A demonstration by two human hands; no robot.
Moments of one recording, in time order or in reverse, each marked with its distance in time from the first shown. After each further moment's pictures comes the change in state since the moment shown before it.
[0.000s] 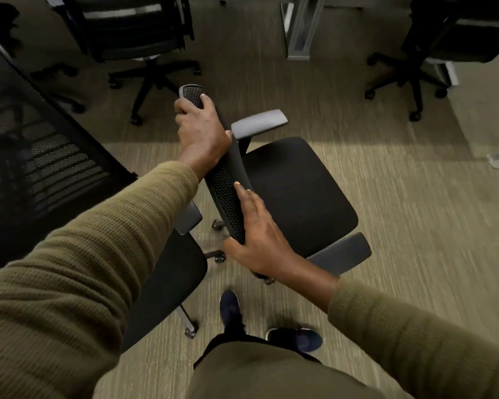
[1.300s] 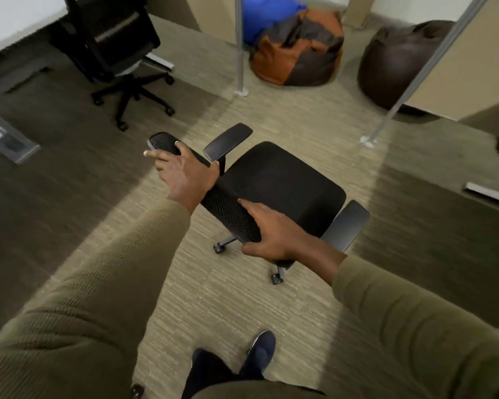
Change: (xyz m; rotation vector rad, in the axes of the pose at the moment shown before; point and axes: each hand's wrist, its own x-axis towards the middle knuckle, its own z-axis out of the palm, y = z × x) left_hand -0.317 0.568 0.164 0.108 -0.177 0.767; right_hand -0.314 0.379 -0.289 0.016 0.520 0.496
